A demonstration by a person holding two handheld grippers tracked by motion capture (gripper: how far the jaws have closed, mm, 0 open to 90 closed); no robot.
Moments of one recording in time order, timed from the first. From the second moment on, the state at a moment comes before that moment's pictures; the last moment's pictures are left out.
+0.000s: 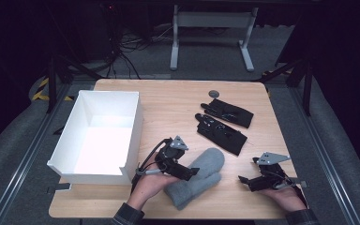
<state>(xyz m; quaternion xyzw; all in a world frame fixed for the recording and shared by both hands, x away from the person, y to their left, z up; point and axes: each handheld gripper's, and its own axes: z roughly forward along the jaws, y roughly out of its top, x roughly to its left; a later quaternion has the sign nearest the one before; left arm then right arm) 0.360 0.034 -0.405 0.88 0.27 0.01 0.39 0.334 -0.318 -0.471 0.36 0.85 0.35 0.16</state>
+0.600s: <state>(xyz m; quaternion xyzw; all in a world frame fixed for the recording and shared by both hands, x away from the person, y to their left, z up) 0.376 0.007 -0.445 0.90 0.26 -0.03 0.34 0.334 -0.318 -0.471 0.36 0.85 0.35 0.16</state>
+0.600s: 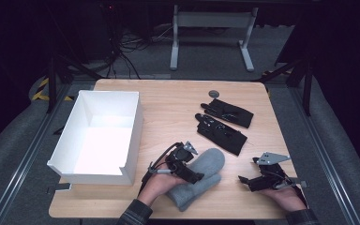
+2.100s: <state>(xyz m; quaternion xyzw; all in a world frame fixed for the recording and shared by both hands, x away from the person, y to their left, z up) 0.378 0.017 -0.435 0.89 0.26 -0.11 0.37 0.335 -0.317 -0.471 0.36 0.85 0.35 0.16</state>
